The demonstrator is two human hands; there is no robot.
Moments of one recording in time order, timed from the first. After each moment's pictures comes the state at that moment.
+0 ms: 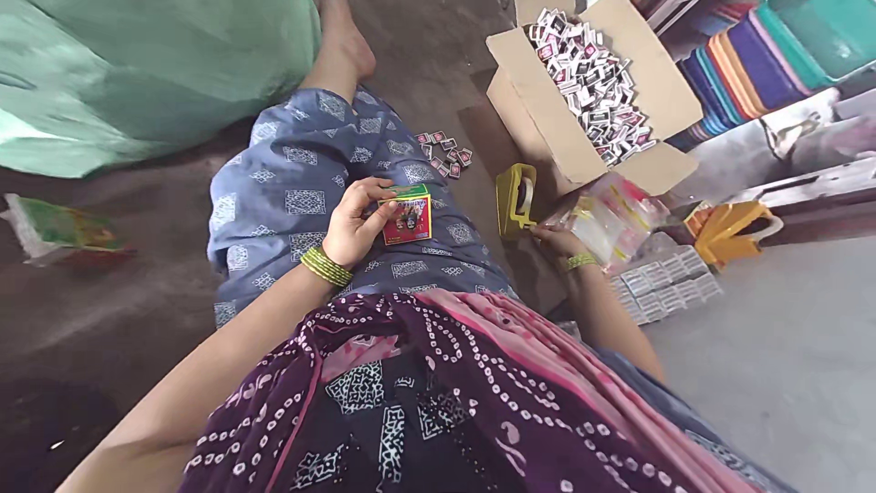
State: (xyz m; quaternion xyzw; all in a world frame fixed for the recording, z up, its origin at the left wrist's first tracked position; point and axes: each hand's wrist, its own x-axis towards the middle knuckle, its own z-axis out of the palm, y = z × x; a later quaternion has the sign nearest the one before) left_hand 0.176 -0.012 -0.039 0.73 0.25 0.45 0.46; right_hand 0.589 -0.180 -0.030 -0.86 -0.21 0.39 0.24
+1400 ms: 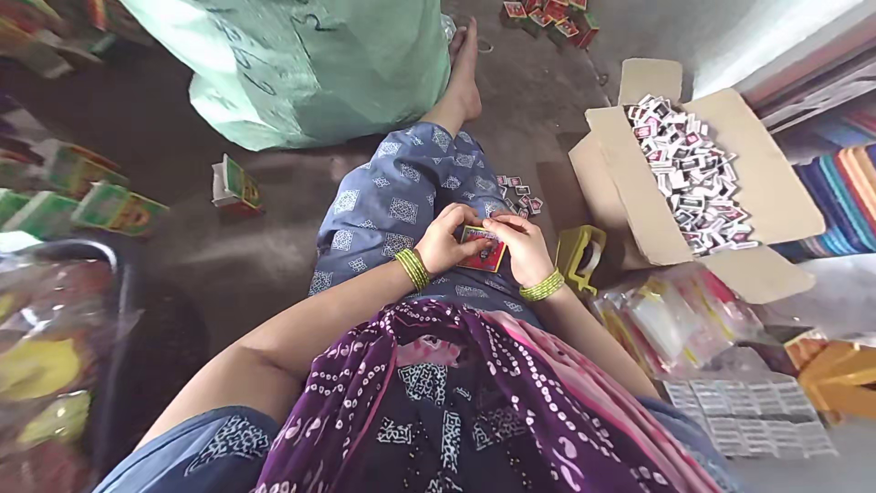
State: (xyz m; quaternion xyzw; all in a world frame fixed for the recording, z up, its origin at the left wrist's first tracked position) left_hand 0.189 -0.008 -0.039 0.73 0.29 0.47 0.41; right_hand 0.363 -0.054 0.021 -0.61 -0.43 0.46 0.48
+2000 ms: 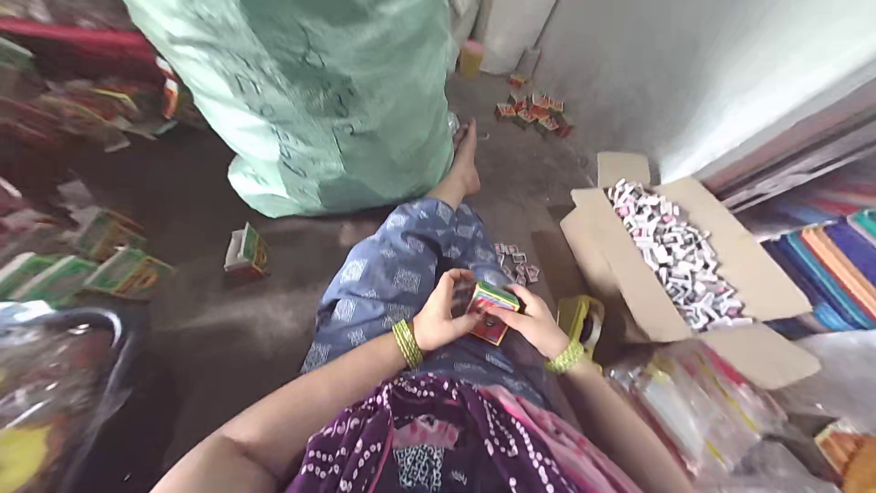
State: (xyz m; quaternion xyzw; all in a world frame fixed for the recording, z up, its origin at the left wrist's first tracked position) left_hand 0.178 -0.010 -0.026 0.64 0.28 0.44 0.57; right_hand 0.410 -0.043 0.015 -0.58 -0.61 0.42 0.34
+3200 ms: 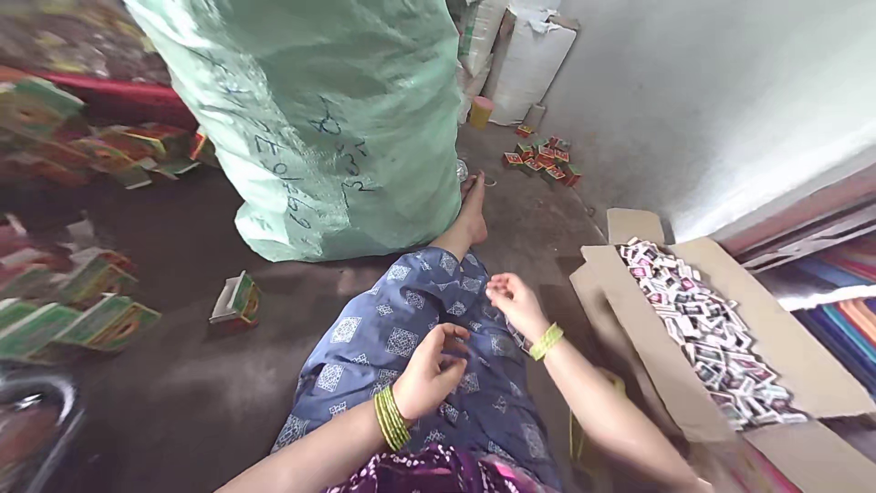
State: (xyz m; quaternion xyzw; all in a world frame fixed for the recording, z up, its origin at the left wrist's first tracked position) left_hand 0.167 0.012 -0.018 0.61 0.32 0.48 0.55; right_hand 0.400 0.114 0.016 -0.61 -0.62 0.37 0.33
